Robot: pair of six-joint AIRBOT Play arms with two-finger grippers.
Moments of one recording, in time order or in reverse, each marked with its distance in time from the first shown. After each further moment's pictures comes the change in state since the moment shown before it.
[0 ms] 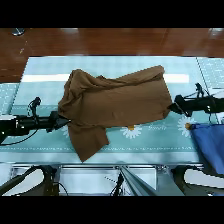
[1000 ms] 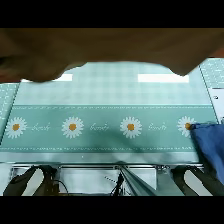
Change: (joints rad) left arm 0.018 0.349 1.521 0.324 0.045 -0.391; right arm 0.070 0.463 1.320 -0.162 0.185 0.159
